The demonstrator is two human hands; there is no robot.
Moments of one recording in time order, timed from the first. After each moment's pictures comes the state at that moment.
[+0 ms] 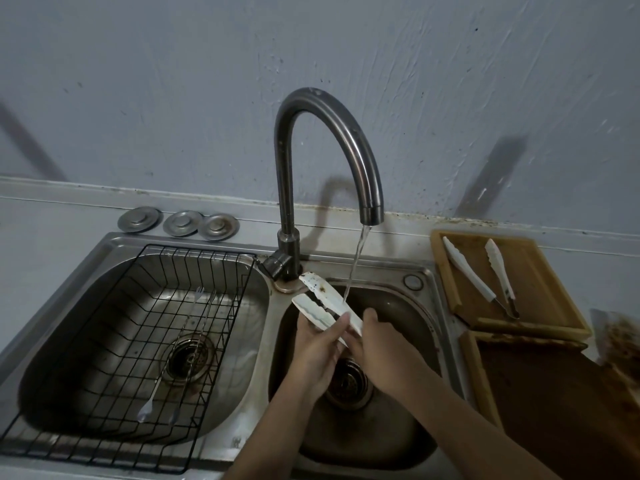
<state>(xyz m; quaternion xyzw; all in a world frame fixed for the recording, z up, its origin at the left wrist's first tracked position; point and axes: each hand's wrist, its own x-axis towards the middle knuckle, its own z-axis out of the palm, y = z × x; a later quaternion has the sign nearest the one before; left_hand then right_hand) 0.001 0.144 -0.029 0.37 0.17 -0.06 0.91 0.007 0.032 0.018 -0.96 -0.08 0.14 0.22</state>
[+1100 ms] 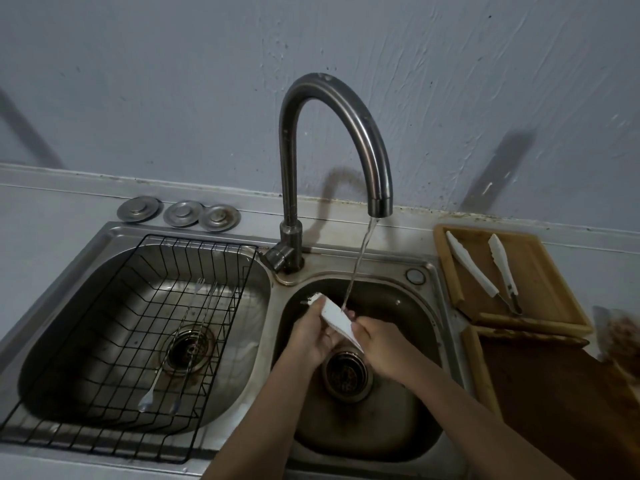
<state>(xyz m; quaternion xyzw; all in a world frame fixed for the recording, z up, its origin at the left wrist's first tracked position) 0.036 0.155 -0.049 0.31 0.35 -0.16 0.87 0.020 0.025 -0.005 -0.93 -0.11 0.22 0.27</state>
